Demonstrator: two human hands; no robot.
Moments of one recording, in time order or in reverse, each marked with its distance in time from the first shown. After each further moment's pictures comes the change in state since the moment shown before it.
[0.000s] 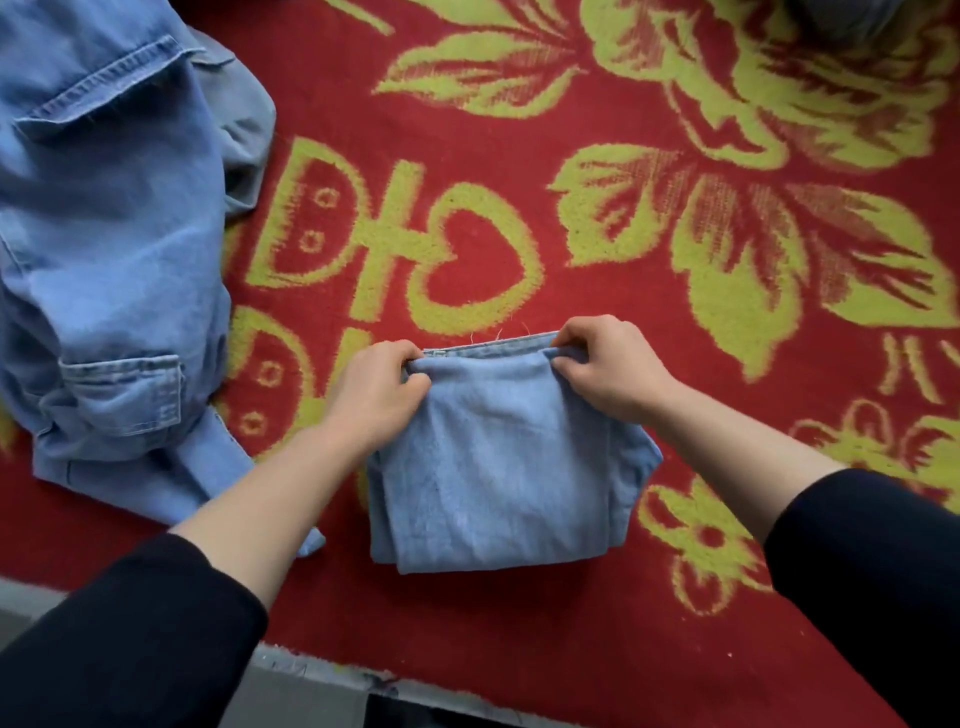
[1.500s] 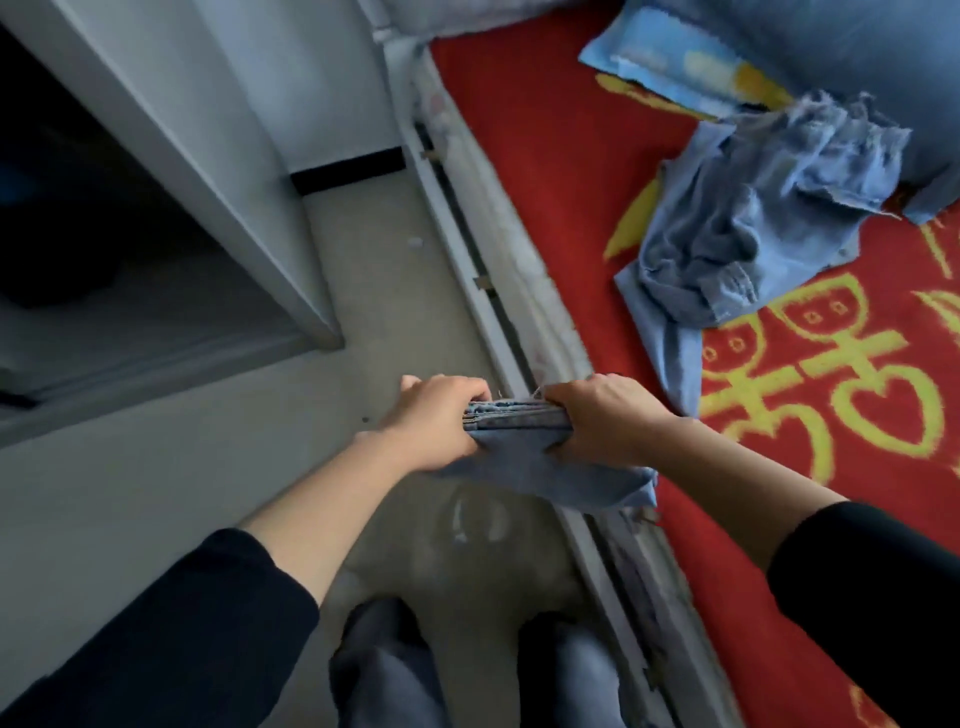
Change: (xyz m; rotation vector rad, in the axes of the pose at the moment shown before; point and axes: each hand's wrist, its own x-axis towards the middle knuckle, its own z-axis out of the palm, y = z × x) left_hand -0.516 -0.214 -0.068 -0.200 0.327 -0.471; right_hand -0.331 -0.361 0.173 -0.850 -0.482 -1.159
